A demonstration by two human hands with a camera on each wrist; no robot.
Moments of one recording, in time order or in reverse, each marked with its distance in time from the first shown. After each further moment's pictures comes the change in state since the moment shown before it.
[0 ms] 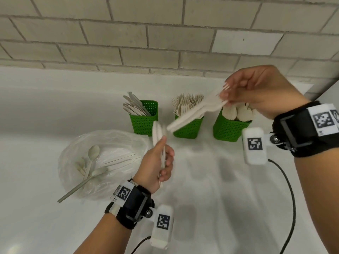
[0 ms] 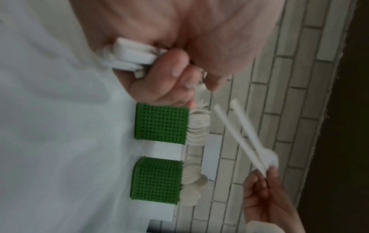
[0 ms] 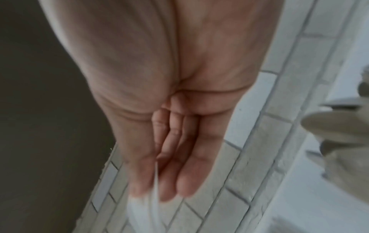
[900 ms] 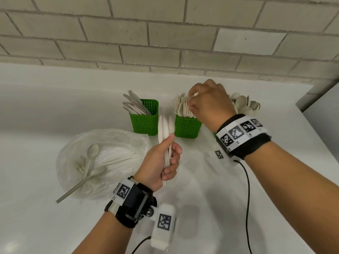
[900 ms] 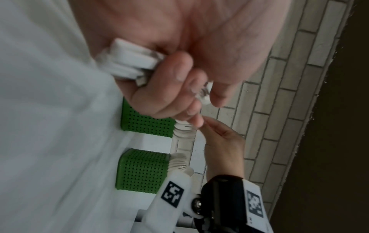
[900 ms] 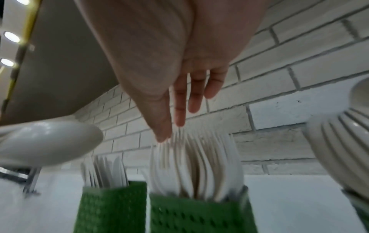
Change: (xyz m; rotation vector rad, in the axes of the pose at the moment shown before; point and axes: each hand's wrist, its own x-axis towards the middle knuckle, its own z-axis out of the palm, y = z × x) left_hand -0.001 0.008 0.010 0.043 -0.089 0.009; right_hand 0.044 0.059 0.071 -1.158 -0.028 -0.255
